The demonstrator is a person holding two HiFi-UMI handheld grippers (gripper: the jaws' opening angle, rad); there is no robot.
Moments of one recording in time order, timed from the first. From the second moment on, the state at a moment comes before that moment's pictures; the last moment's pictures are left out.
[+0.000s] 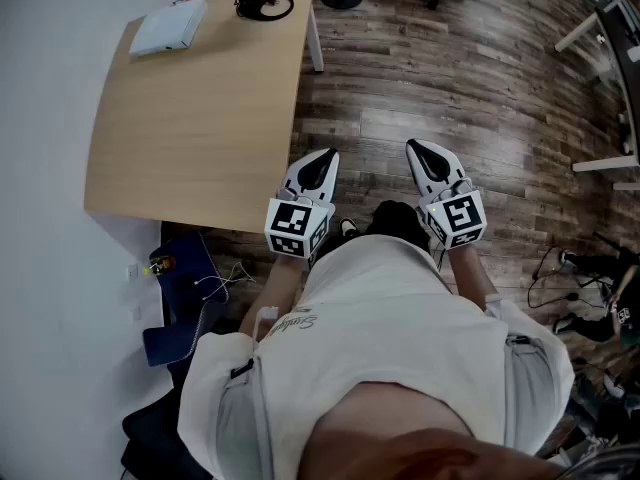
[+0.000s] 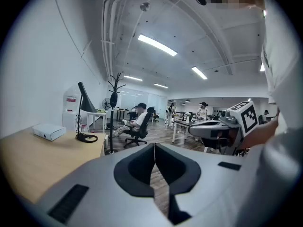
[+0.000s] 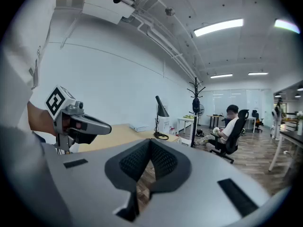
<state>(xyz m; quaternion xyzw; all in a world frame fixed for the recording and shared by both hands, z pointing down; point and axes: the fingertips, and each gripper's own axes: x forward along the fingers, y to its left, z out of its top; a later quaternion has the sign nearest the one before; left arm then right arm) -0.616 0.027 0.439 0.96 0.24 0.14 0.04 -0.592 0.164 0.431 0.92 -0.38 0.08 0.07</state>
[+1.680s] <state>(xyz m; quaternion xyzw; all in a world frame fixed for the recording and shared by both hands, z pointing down) -0.251 0.064 0.450 0.97 0.15 0.17 0.05 -0.212 0.207 0.479 0.88 -0.45 0.13 0.03</state>
